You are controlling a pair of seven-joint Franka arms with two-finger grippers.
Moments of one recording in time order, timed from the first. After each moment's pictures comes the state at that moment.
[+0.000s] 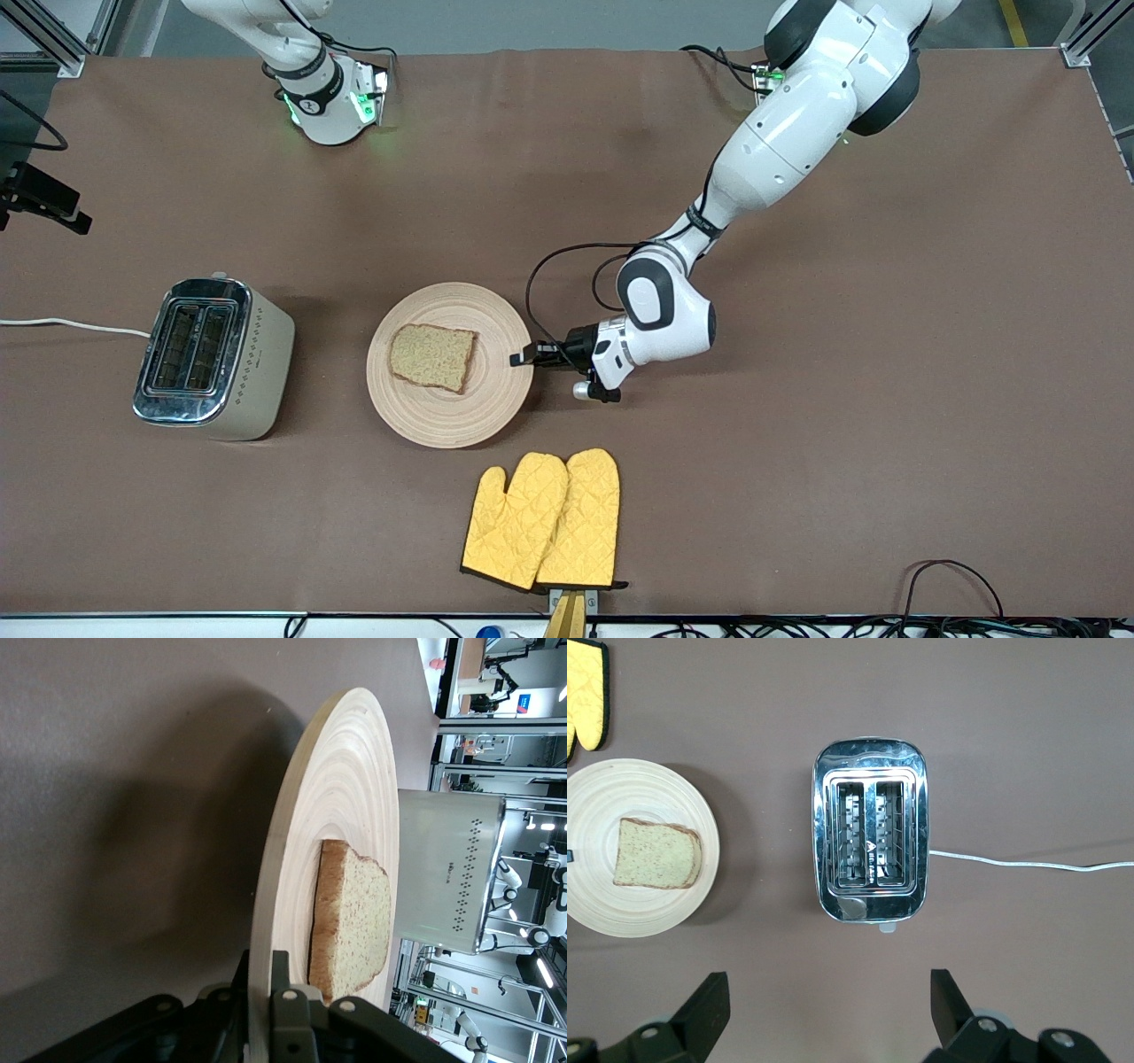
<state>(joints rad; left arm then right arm) -0.44 1.05 -0.38 -1.34 -1.45 2.57 0.57 -0.04 0.01 -0.05 -1.46 0.00 1.47 -0.02</state>
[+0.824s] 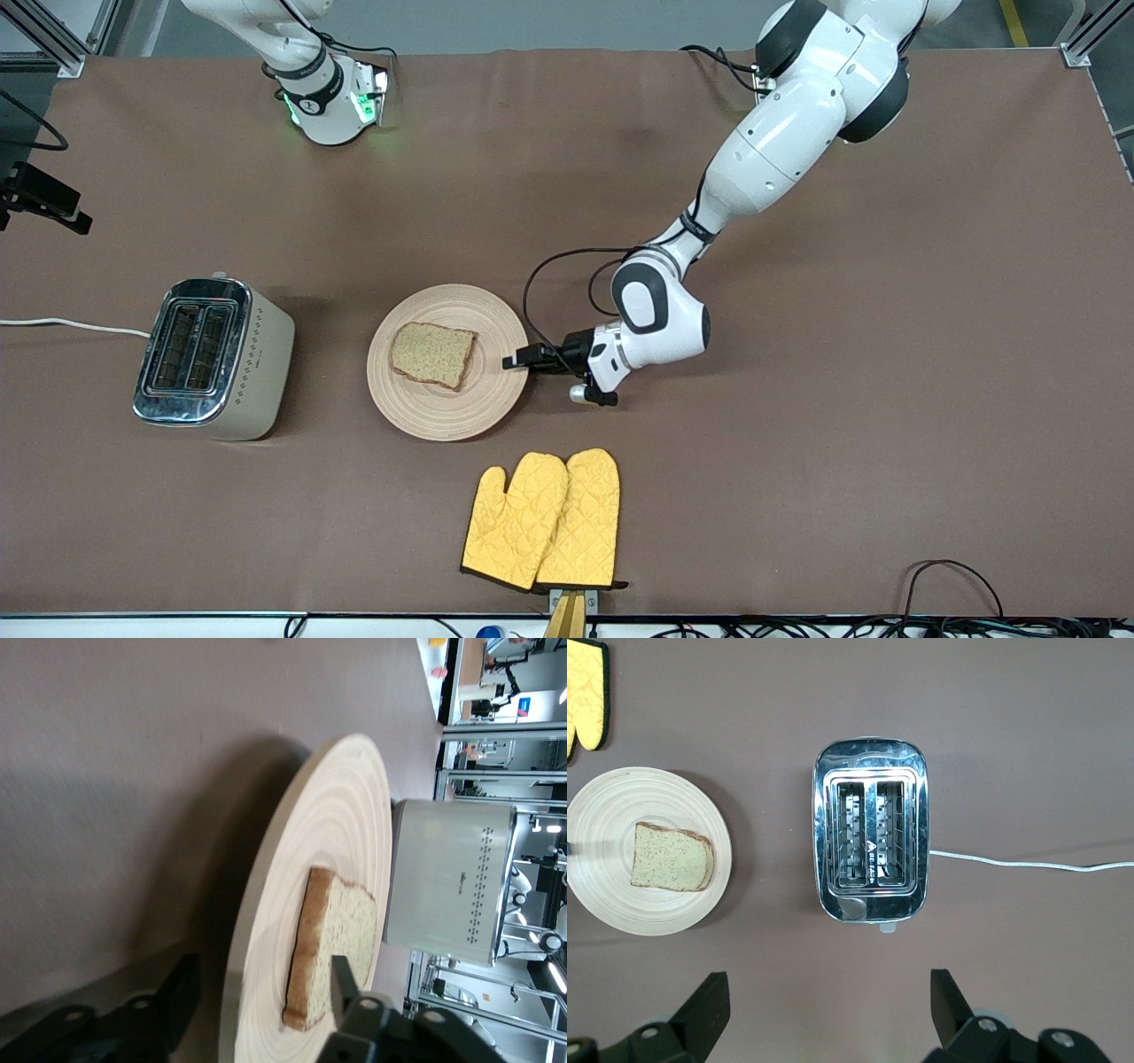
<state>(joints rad) -0.45 1.08 -0.35 -1.28 -1.45 2.59 0.59 -0.04 0.01 -0.05 -1.46 0.00 1.47 -0.02</state>
